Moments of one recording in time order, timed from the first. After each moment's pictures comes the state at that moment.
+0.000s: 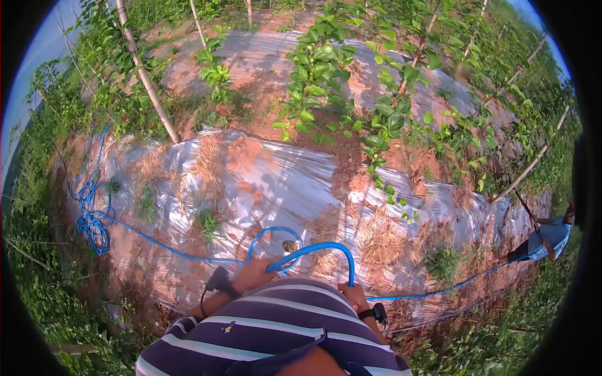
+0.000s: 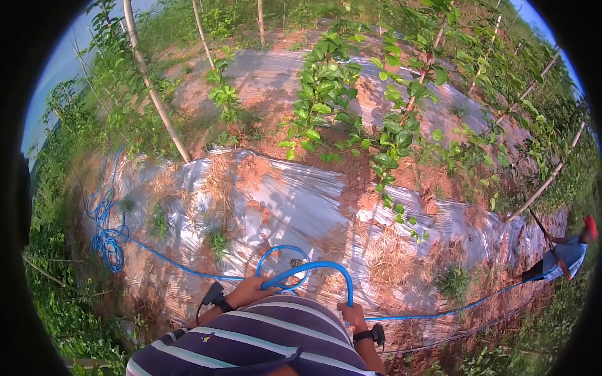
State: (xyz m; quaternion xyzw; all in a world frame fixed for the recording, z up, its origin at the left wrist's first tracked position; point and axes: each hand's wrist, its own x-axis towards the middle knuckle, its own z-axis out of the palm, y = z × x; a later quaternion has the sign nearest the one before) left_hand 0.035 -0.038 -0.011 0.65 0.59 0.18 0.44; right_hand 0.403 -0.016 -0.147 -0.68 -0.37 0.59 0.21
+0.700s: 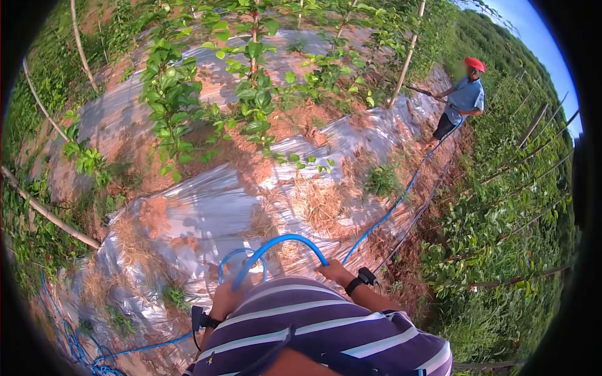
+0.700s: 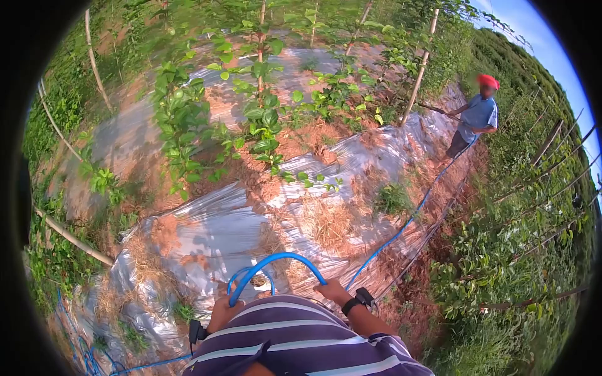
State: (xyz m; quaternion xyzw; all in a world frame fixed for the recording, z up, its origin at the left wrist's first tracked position) left_hand -0.004 0.023 -0.054 0.68 0.54 0.15 0.48; right_hand 0.383 -0.056 -0.154 -0.76 -0.34 0.51 0.22
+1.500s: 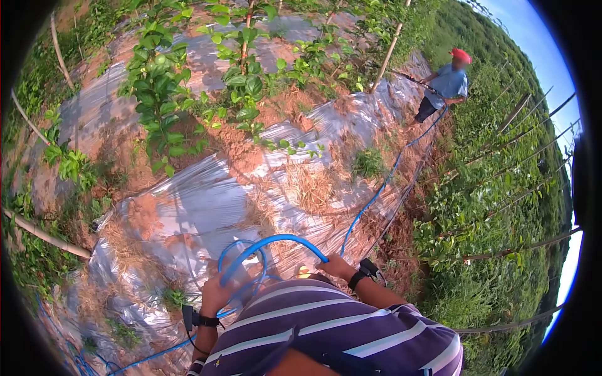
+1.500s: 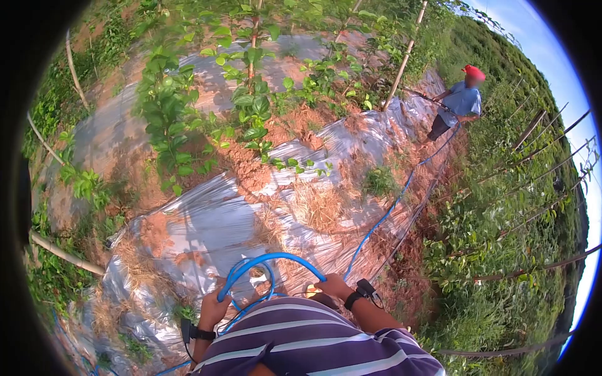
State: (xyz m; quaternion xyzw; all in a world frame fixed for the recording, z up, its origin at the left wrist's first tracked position) left_hand -0.100 0.077 -0.061 0.71 0.52 0.19 0.43; right_hand 0.305 -0.062 -0.141 -0.80 -0.40 0.43 0.13
